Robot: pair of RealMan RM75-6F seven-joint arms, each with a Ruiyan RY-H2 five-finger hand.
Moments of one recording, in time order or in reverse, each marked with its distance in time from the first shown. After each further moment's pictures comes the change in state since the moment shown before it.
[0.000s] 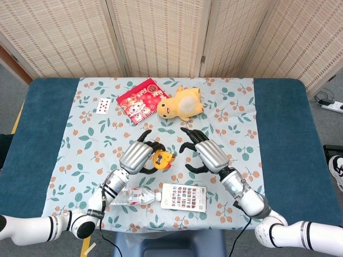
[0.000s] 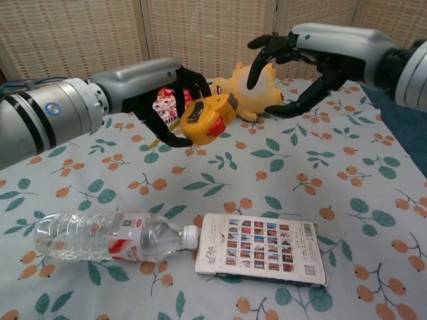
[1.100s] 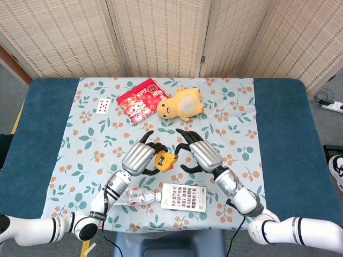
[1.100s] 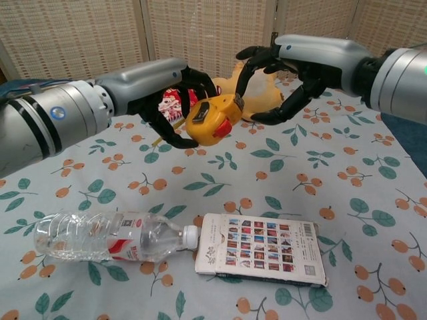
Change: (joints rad) left arm -0.002 -0.025 0.000 -0.002 0.000 0.020 0.023; right arm 0.068 -0.033 -0.024 0.015 0.096 0.000 -0.028
